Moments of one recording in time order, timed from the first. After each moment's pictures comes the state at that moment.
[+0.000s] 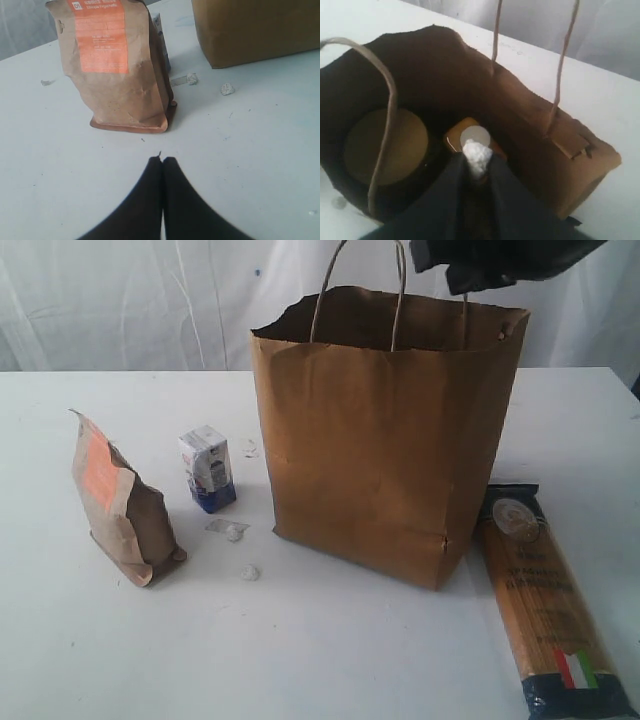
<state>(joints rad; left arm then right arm) -0.40 0.00 0.02 -0.21 0.37 0.39 0.39 1.46 -1.48 0.02 0.80 -0.04</state>
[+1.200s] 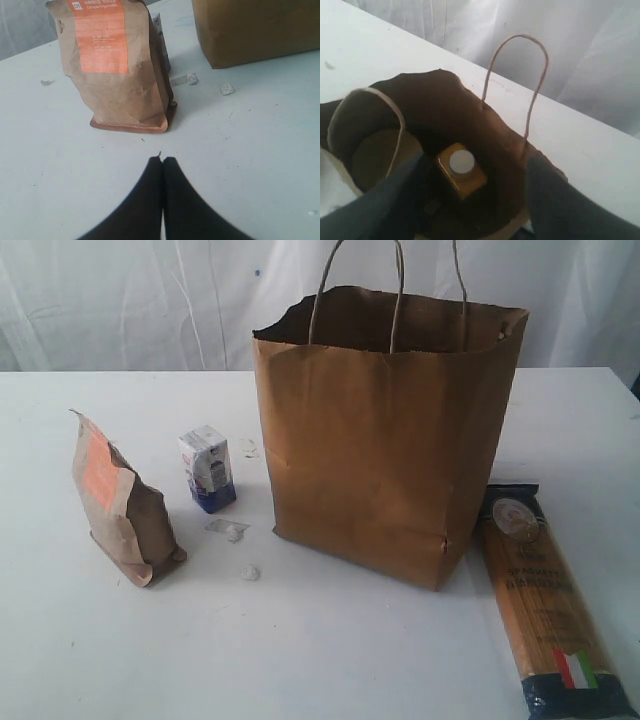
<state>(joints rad) -0.40 0.00 0.02 -0.21 0.37 0.39 0.36 1.38 -1.59 0.06 0.88 -0.16</state>
